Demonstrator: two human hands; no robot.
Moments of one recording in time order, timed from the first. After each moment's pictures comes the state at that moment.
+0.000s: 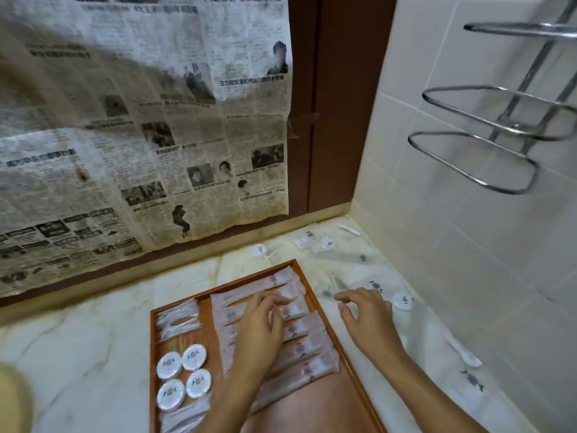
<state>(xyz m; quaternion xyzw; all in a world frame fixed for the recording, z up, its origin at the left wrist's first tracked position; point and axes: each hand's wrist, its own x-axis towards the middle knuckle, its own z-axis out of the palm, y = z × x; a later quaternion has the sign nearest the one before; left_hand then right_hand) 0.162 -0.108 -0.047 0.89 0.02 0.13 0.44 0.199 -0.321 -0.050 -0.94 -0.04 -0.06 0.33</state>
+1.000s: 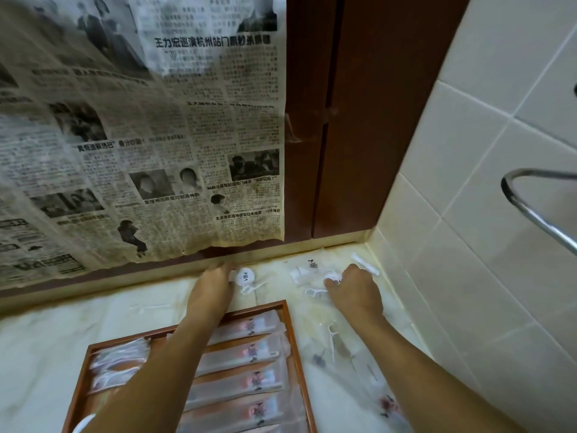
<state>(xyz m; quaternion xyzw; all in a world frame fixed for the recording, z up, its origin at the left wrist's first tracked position) 0.365 -0.041 -0.093 0.96 0.18 0.01 0.20 0.425 -0.304 -0.090 -0.96 0.06 0.07 0.26</state>
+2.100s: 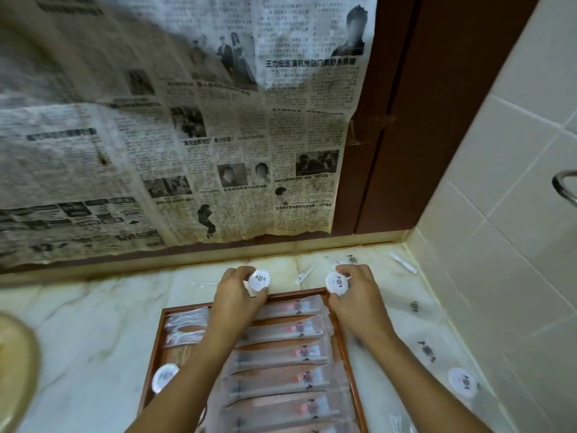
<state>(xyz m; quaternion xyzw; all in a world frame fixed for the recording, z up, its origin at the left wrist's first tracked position) 0.273 -0.029 -0.064 0.90 0.22 0.12 0.35 0.346 -0.258 -0.060 -0.90 -0.12 0.02 0.42</state>
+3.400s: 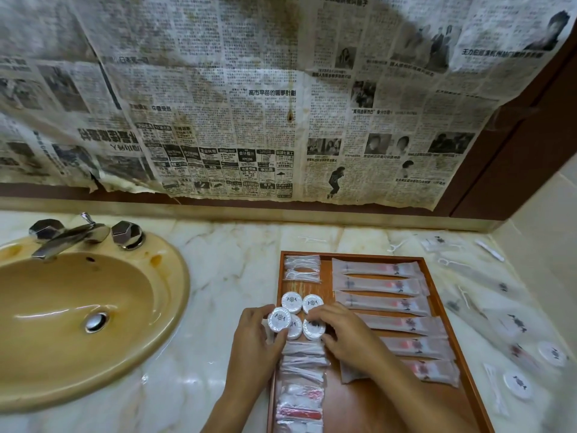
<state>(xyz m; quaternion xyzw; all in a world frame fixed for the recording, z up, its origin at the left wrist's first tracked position) 0.012 0.048 -0.088 0.83 0.28 0.18 0.45 0.148 -0.115 -0.082 -0.85 -0.43 0.16 0.25</state>
